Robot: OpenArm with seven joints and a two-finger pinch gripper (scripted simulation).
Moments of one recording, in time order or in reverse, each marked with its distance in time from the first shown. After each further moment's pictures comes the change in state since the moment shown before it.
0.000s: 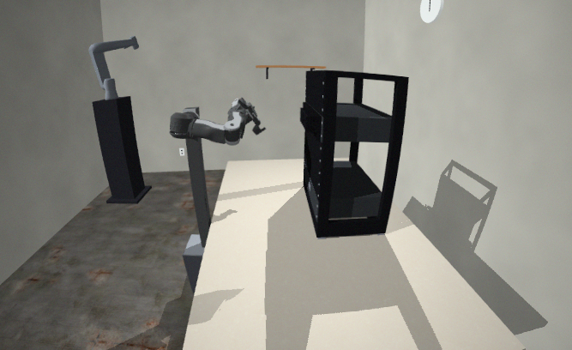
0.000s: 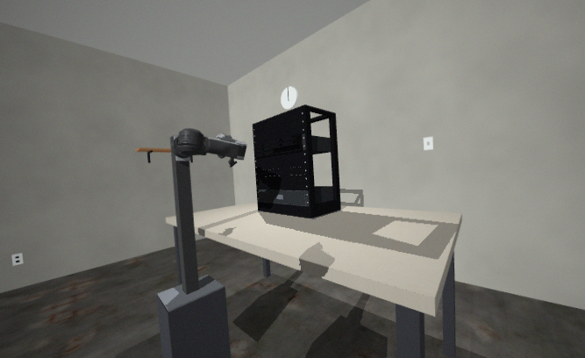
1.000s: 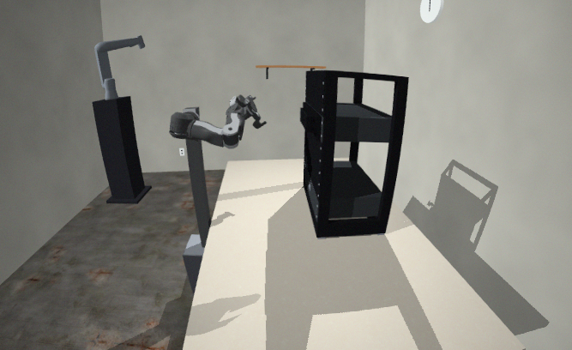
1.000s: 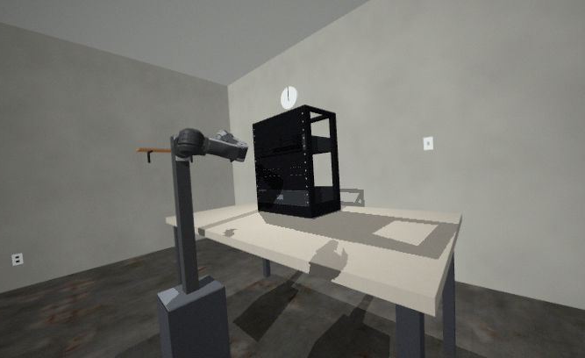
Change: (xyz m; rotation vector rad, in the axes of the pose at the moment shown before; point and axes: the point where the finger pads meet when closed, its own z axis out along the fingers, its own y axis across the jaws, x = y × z) arm -0.031 0.014 -0.032 -0.151 -0.152 0.110
